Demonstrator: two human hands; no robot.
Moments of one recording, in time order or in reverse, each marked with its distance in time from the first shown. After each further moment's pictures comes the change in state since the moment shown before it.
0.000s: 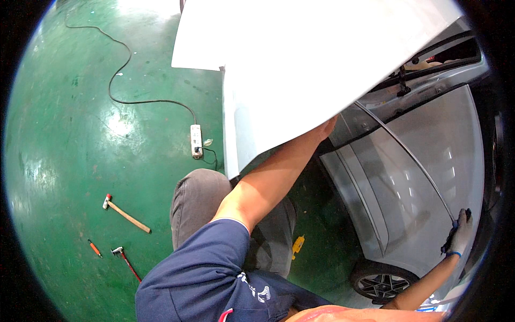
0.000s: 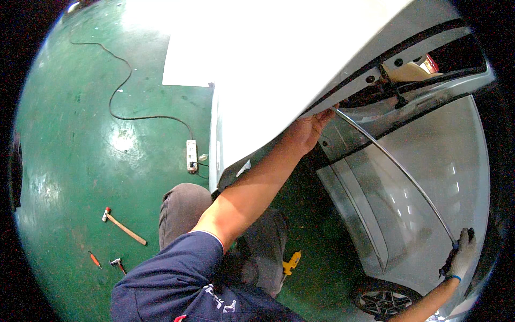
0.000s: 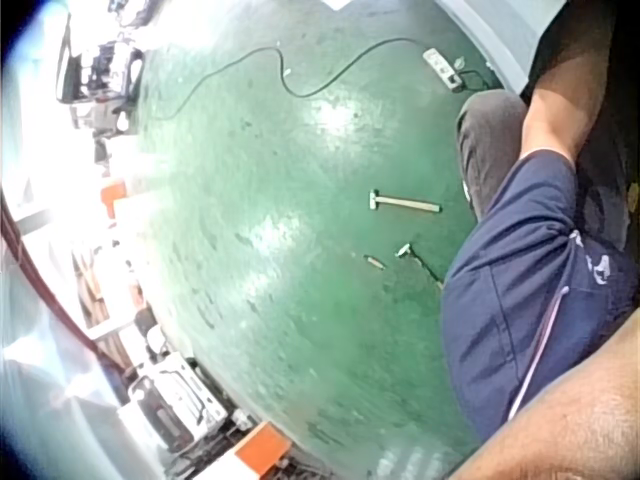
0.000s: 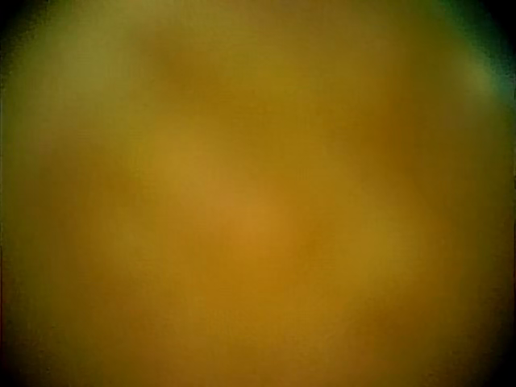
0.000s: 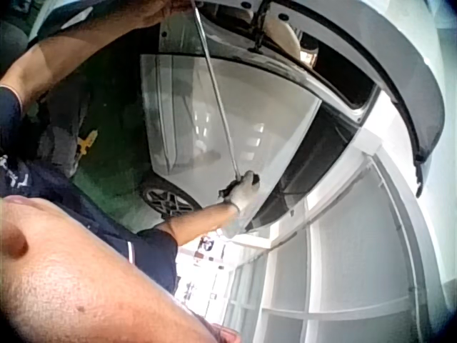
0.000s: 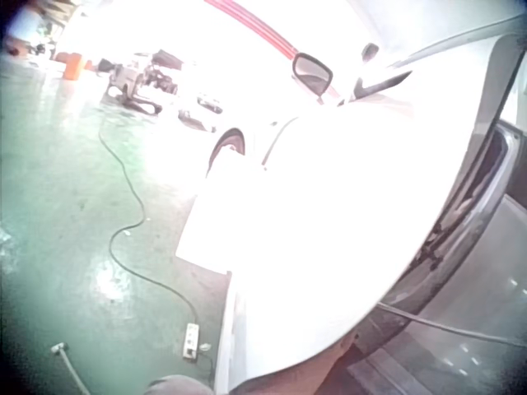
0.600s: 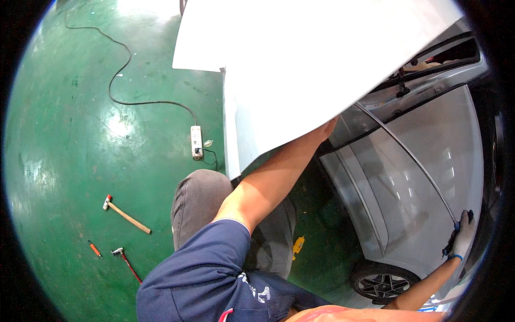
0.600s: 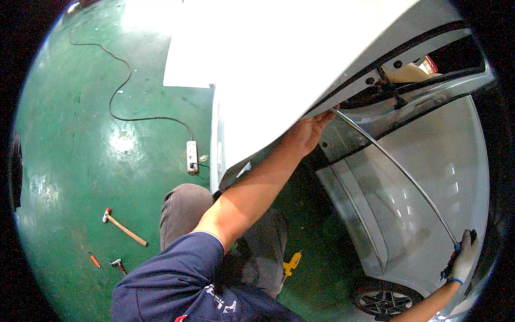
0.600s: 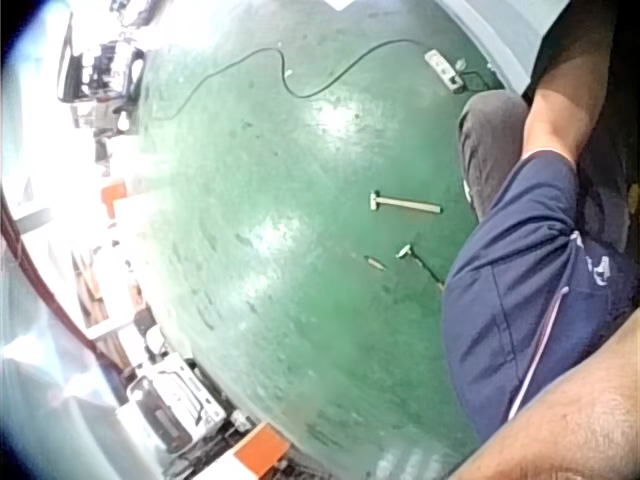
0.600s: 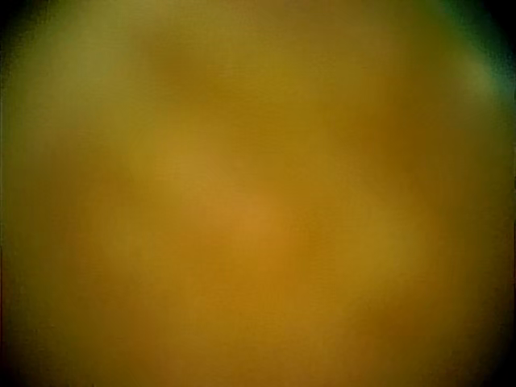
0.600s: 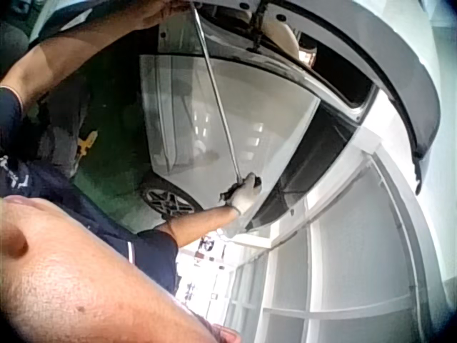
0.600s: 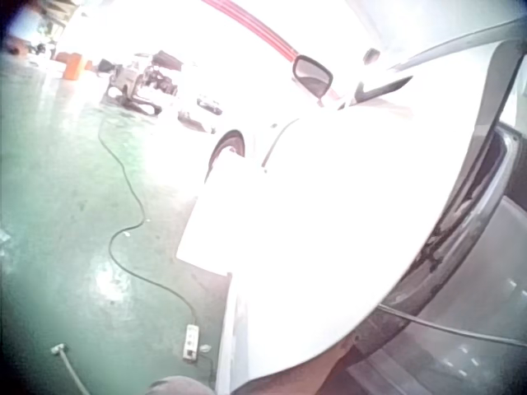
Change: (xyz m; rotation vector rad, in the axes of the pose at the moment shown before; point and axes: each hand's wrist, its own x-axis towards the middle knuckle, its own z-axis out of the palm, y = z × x) left_hand -0.001 0.001 0.003 0.011 -0.015 0.002; right_hand -0.001 0.001 -0.009 -0.014 0.082 -0.026
